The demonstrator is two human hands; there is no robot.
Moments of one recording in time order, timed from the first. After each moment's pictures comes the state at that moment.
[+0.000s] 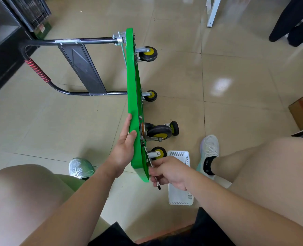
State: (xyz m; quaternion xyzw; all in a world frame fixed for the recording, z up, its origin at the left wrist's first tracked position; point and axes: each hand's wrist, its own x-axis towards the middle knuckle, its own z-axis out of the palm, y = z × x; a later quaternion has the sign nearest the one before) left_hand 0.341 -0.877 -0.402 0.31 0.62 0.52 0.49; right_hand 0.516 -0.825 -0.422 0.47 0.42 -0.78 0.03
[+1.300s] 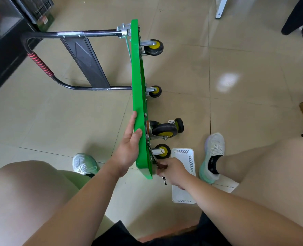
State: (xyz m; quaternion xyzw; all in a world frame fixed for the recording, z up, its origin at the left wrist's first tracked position) left_hand 0.338 -0.875 -0.406 0.32 0.63 0.52 0.49; right_hand 0.514 -0.825 -0.486 0.50 0.64 -0.58 0.02
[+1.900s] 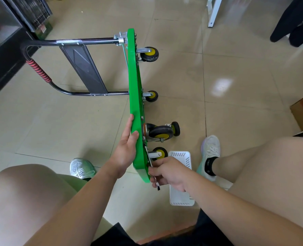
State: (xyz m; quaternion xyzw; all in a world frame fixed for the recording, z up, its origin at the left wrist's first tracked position) left_hand 0.337 -0.876 -0.408 0.32 0.63 0.52 0.48; right_hand 0.509 -0.829 -0.427 0.47 0.42 -0.77 0.02
